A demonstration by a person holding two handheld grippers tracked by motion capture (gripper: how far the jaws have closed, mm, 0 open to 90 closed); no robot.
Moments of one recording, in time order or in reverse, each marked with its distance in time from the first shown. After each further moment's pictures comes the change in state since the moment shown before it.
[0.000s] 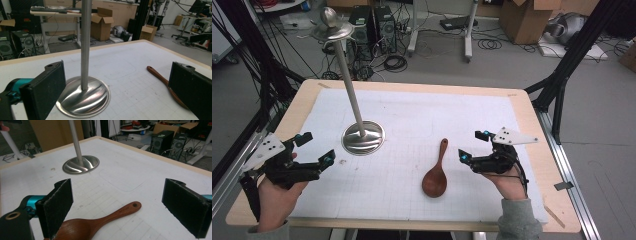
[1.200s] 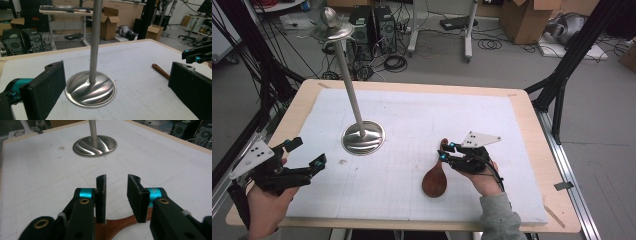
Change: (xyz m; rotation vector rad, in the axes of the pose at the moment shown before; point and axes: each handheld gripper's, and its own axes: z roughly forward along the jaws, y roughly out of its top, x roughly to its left) left arm 0.005 -0.005 -0.019 0.006 0.046 -0.004; right arm 0.023 -0.014 0.058 0.137 0.098 -0.077
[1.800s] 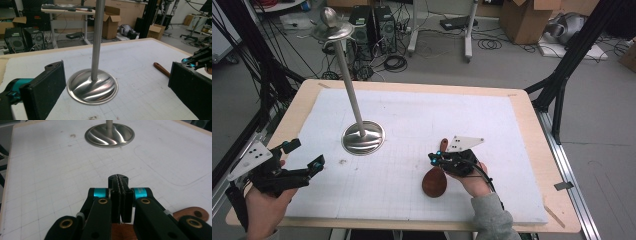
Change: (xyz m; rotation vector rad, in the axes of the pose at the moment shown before) left arm 0.002 -0.003 -0.004 0.005 0.012 -0.006; right arm 0.012 -0.004 0.029 0.069 0.084 -0.046
